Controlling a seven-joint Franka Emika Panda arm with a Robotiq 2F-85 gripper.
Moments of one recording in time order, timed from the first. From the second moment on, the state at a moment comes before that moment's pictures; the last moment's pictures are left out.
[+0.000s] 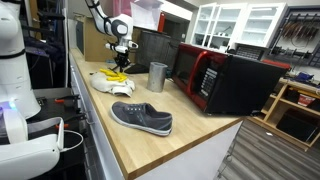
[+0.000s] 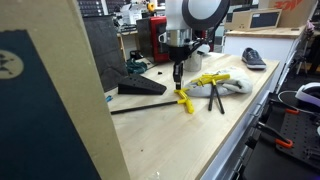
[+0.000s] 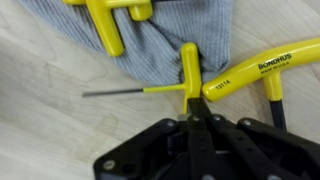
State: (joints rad) arm 0.16 0.19 0.19 -2.28 -0.02 2.50 -0.20
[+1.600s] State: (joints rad) arm 0.15 0.25 0.19 -2.26 0.00 2.54 -0.21
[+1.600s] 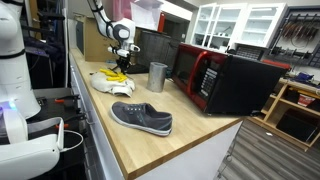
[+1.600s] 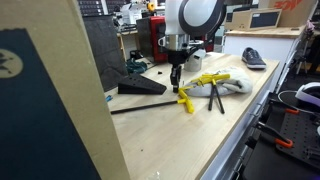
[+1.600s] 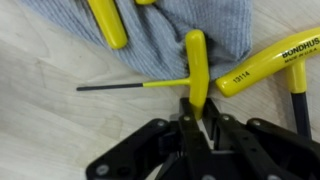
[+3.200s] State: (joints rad) arm 0.15 -0.09 0.23 -2.40 0.02 2.30 -1.06
